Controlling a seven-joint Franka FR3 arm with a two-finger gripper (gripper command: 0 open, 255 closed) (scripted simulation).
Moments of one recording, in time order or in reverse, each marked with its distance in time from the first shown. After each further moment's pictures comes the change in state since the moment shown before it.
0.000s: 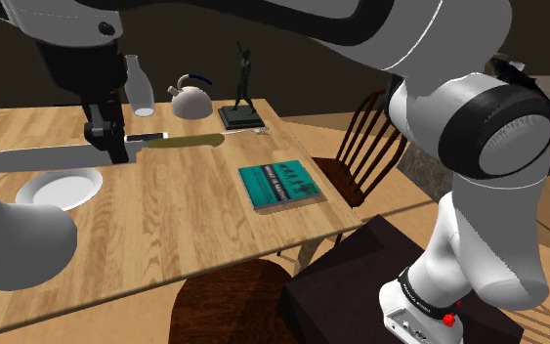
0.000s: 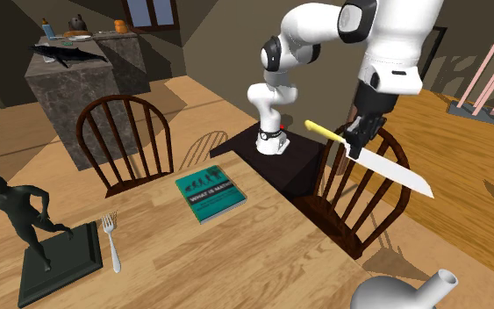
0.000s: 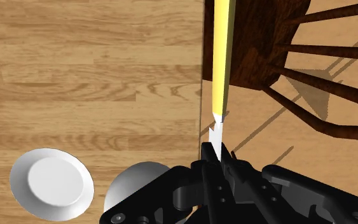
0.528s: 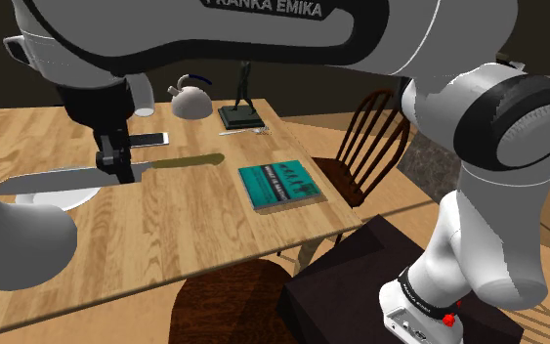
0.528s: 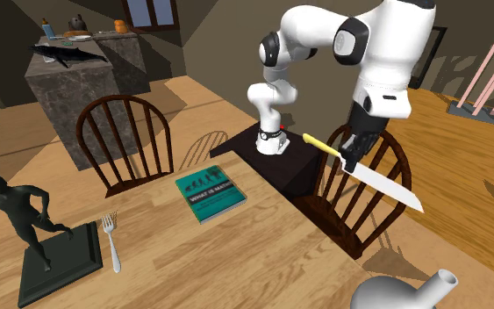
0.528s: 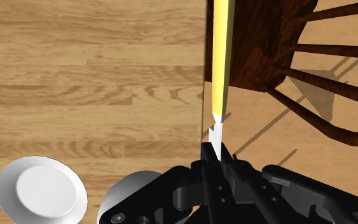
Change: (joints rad) arm -0.029 -0.060 0.003 -0.207 0.016 0.147 0.006
